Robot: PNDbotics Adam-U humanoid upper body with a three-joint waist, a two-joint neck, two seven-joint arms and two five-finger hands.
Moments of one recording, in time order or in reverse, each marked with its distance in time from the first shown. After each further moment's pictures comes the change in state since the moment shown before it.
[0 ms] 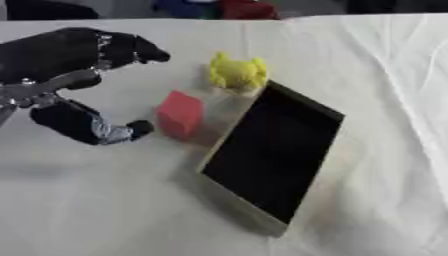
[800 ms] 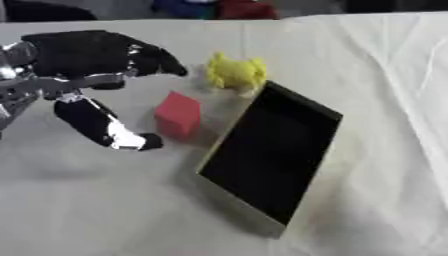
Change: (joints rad) left arm -0.130 -0.069 -0.030 0.080 0.002 -0.117 -0.225; right arm 0.000 0.008 0.000 0.000 -0.013 0.002 0.002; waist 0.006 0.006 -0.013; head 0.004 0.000
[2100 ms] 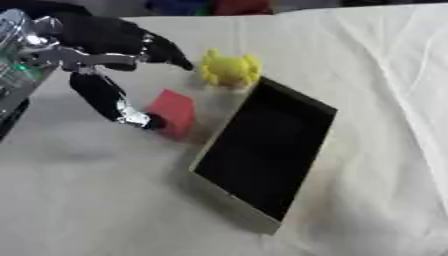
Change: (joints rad) left arm -0.139 -0.102 -0.052 0.236 -0.002 -0.081 -0.099; right arm 0.010 0.009 0.000 -0.006 -0.008 0.009 0.005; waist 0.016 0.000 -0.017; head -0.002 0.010
